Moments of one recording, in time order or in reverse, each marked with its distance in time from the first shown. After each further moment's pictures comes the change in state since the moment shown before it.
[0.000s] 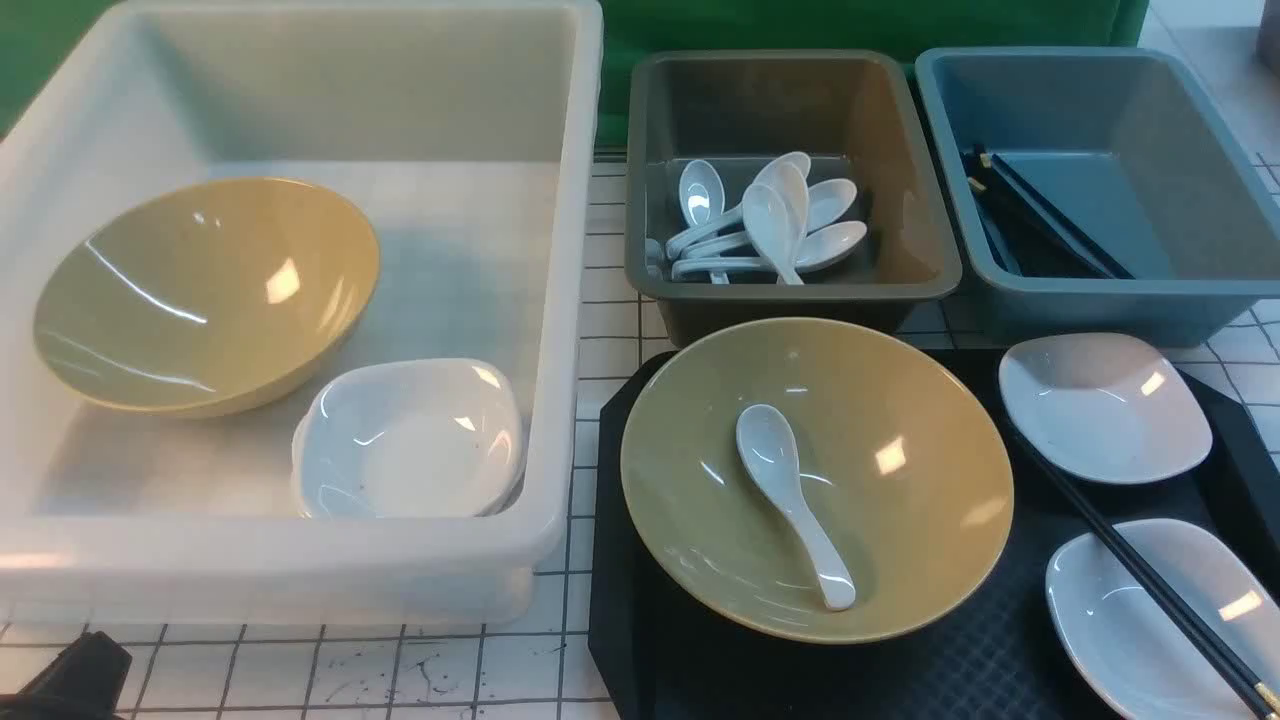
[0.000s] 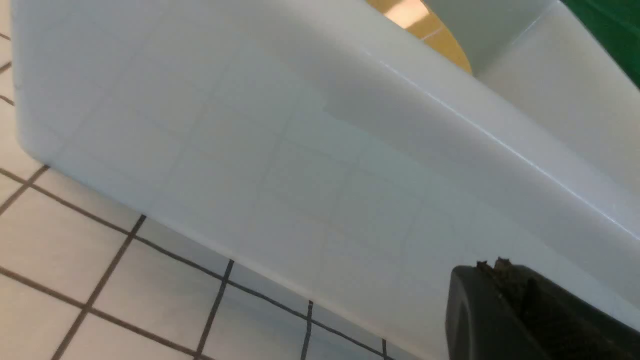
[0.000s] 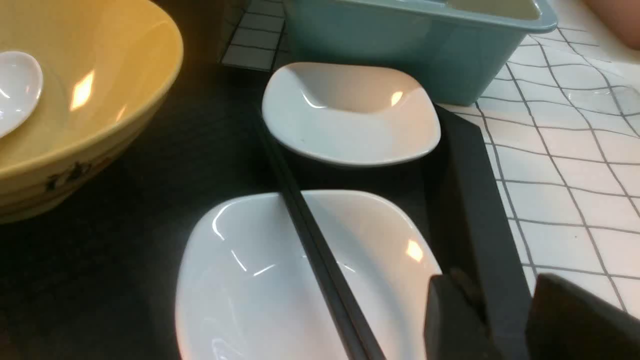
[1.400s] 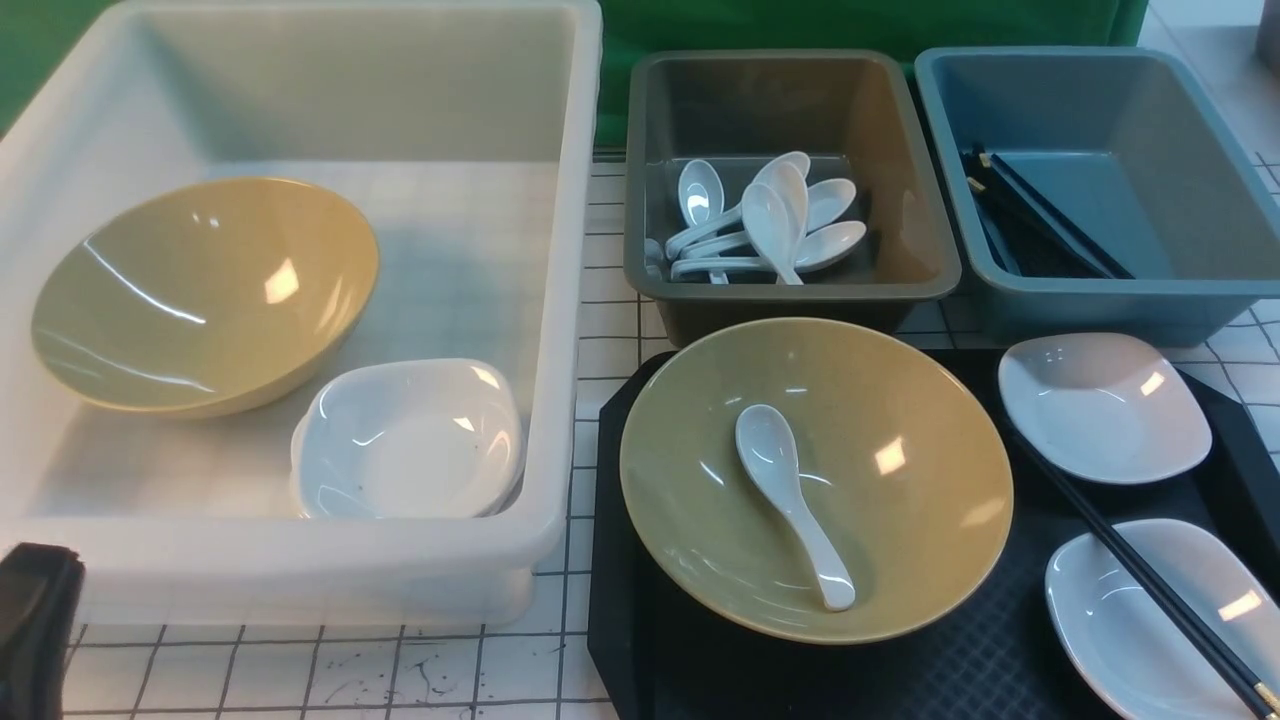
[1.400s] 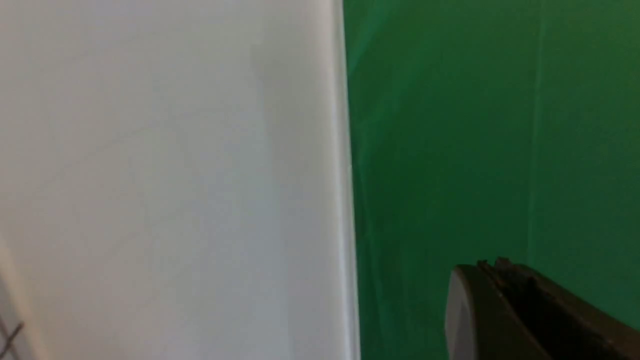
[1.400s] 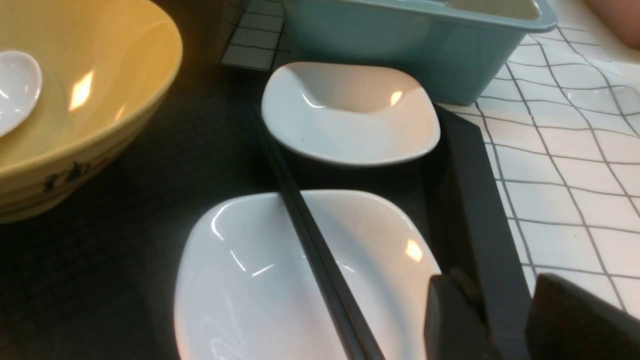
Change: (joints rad) right arm 0.000 0.000 0.000 0.000 0.000 0.000; left arm 0.000 0.000 0.008 -0.749 -0.276 -0.178
